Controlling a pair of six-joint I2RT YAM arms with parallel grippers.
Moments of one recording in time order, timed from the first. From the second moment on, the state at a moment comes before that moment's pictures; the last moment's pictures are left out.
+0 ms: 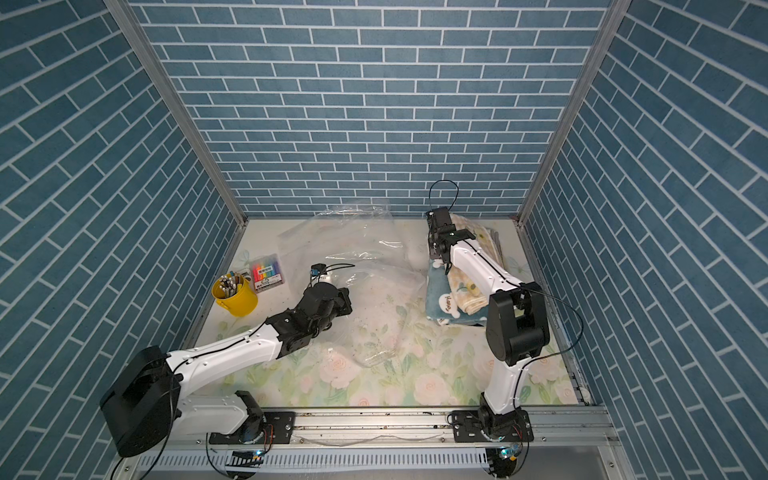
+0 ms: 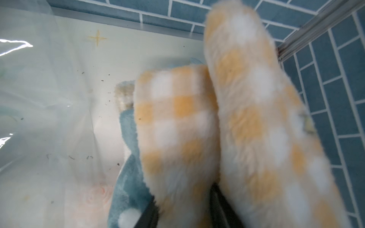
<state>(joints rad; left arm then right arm) -0.77 1.31 0.69 0.05 -0.35 -0.76 0.40 1.82 1.50 -0.62 0.42 0.12</state>
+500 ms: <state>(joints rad) -0.77 1.33 0.70 0.05 -0.35 -0.77 0.40 1.60 1.50 -0.58 0.36 0.11</state>
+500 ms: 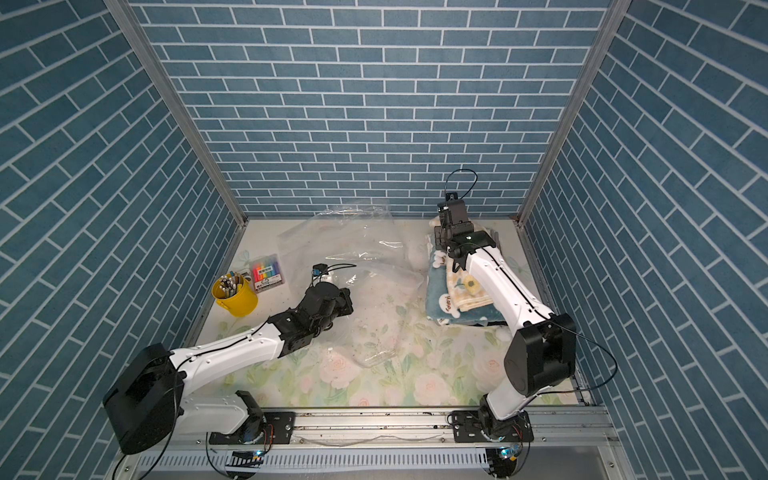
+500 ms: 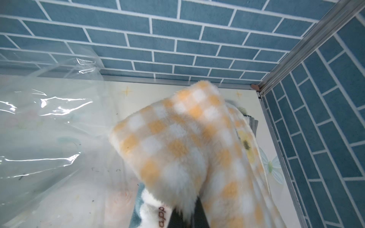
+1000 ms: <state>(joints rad) -0.77 1.34 0.71 0.05 -0.34 -0.77 0.40 1.81 1.72 -0.61 0.17 0.22</state>
